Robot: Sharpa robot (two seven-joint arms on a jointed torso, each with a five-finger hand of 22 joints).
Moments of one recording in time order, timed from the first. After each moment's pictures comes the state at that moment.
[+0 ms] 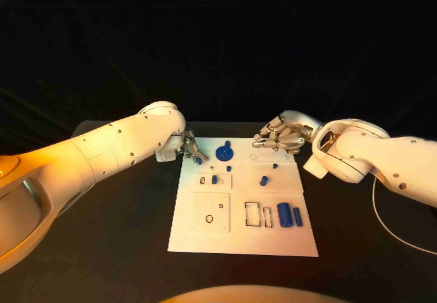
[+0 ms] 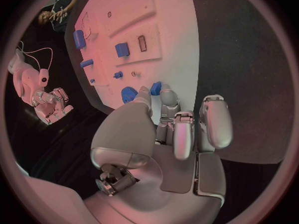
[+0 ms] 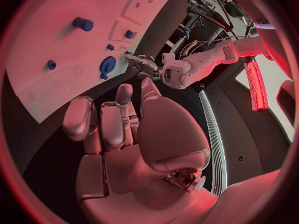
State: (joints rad) left arm 1.29 -0.39 0.01 0.93 -1.11 0.36 -0.61; left_hand 1.20 0.06 -0.05 0.26 0.05 0.91 0.07 0.62 0.42 1.22 -0.01 0.96 0.85 1.47 -0.06 1.57 1.31 0.07 1.46 0.04 1.32 1.31; right arm 1.27 -0.88 -0.02 1.58 -0.96 -0.20 -0.12; right_hand 1.35 0.00 -0.09 0.24 0.18 0.99 0.14 0.10 0.07 1.17 0.06 0.82 0.87 1.46 -0.02 1.26 1.20 0.09 1.29 0.09 1.32 1.09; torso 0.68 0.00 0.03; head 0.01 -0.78
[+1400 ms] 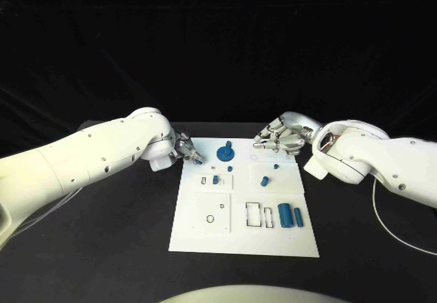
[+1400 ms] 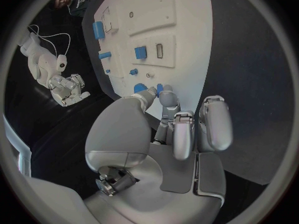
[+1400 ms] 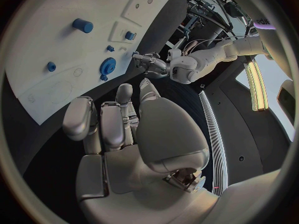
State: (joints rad) left arm 1.27 -0.56 0.00 1.17 -0.93 0.19 -0.60; left_hand 1.24 -0.06 0.50 0.15 0.06 0.87 0.06 0.69 0.44 1.25 -0.02 0.99 0.86 1.47 -0.08 1.57 1.31 0.07 1.46 0.03 1.33 1.31; right arm 1.26 -0.88 -0.02 1.58 -0.96 -0.20 -0.12; right_hand 1.37 0.01 -0.10 0.24 0.23 0.99 0.14 0.10 0.07 1.17 0.05 0.82 0.86 1.46 -0.02 1.26 1.20 0.09 1.29 0.09 1.31 1.09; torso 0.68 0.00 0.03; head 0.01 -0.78
